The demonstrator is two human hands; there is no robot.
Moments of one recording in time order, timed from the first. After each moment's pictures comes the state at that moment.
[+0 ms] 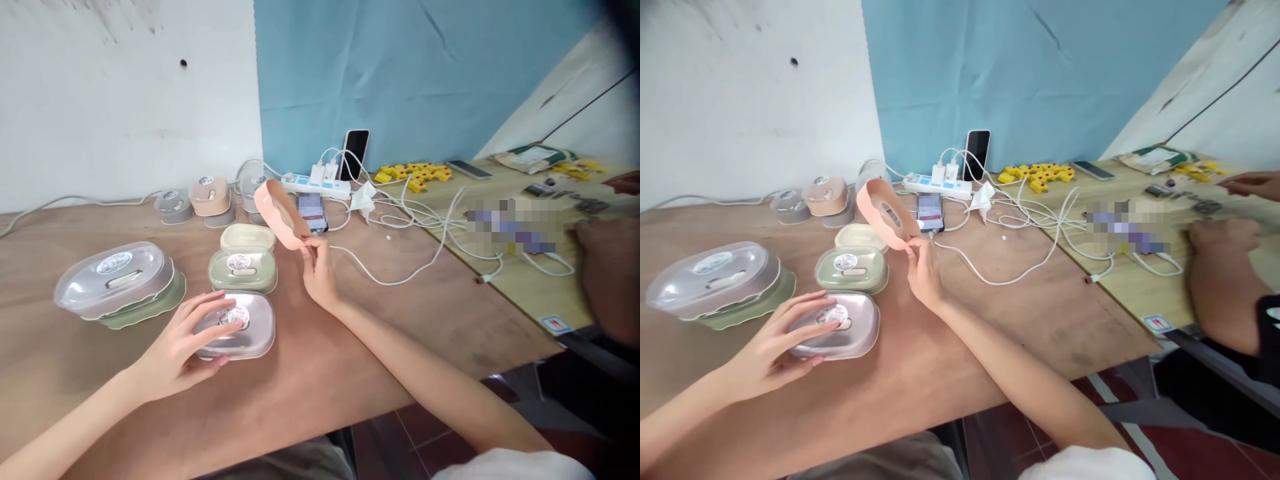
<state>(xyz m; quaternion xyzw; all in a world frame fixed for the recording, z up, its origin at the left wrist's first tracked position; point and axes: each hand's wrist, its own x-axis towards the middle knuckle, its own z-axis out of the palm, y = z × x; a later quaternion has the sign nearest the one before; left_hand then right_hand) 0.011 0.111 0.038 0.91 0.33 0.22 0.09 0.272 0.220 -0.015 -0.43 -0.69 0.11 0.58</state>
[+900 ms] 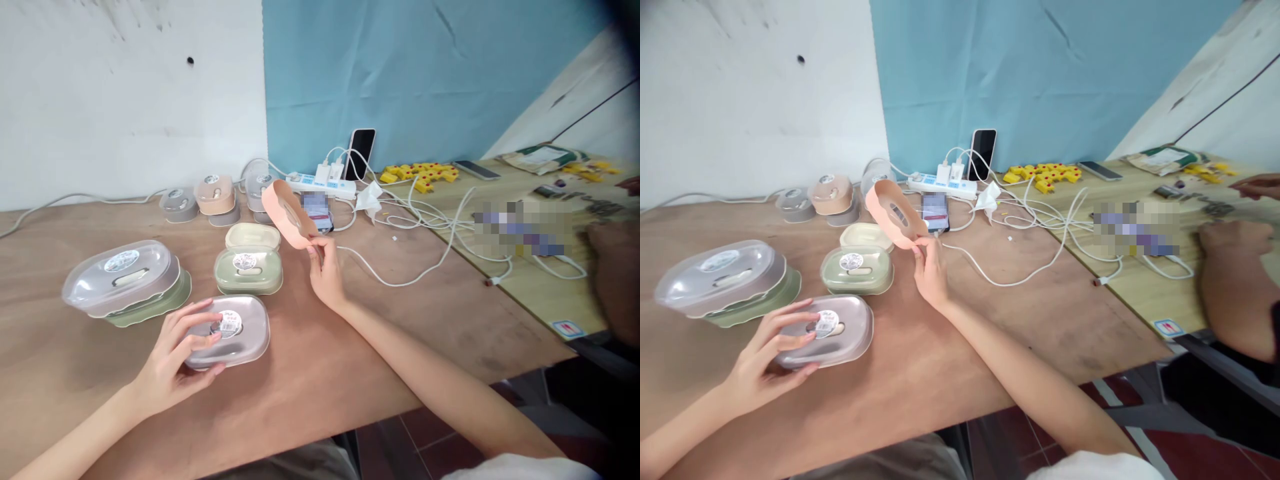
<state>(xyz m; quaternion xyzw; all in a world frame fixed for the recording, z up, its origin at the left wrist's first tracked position) -0.002 0.095 0.026 0.88 0.36 0.31 0.04 0.271 0.220 -0.010 -0.44 -0.68 0.11 0.58</state>
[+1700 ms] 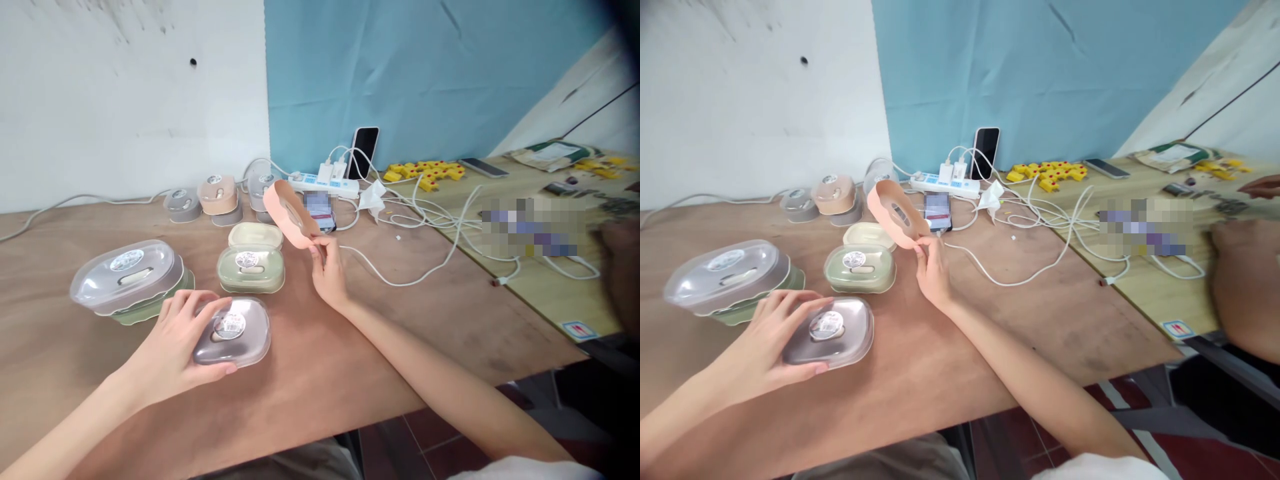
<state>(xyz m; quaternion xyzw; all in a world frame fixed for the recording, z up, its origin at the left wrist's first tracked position) 0.006 0.104 0.057 0.87 0.47 0.11 0.03 0.272 0.222 -0.013 -0.43 -0.68 0.12 0.58</state>
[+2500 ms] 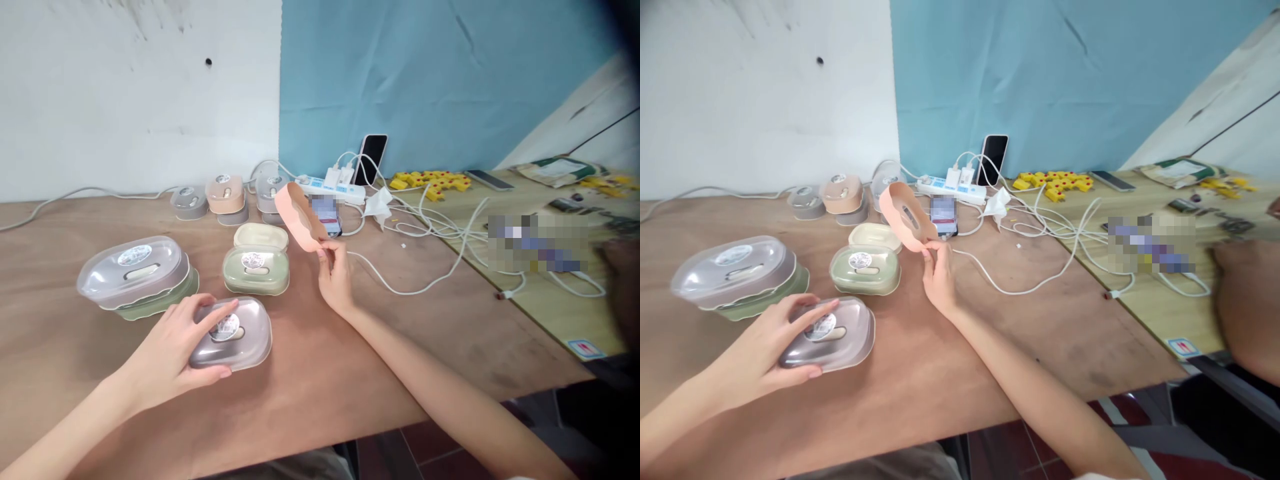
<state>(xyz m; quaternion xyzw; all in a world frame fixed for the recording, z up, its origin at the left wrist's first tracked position) -0.004 0.094 0.048 0.86 0.50 0.09 0.10 0.273 0.223 -0.015 -0.45 -0.68 0.10 0.57</state>
